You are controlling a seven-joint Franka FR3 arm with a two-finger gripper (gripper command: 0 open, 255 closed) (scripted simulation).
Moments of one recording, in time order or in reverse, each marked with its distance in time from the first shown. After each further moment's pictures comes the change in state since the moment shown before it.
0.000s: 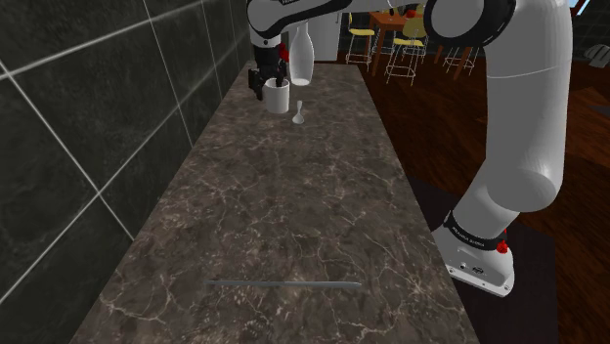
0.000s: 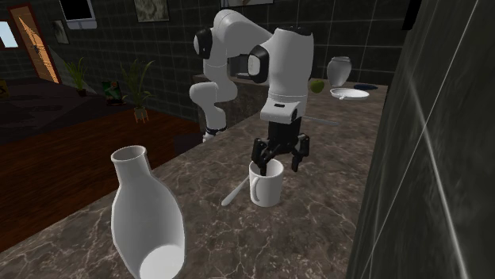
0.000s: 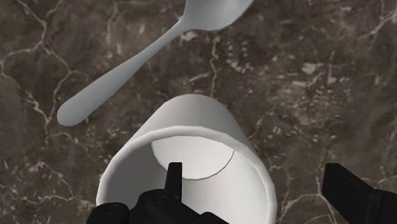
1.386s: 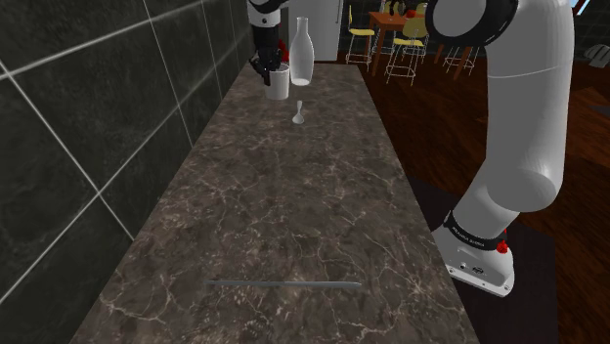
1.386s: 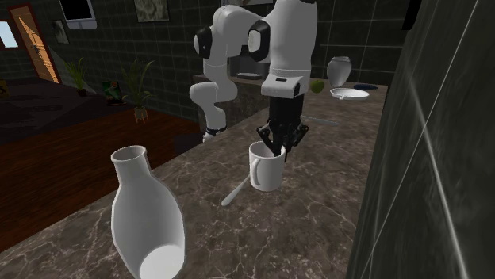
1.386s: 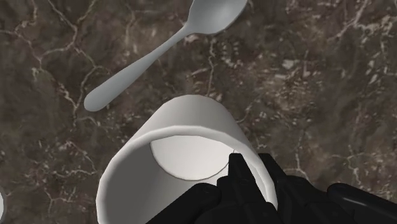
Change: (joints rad) arm 0.003 -0.008 0.001 0.120 0.003 -0.127 -0.008
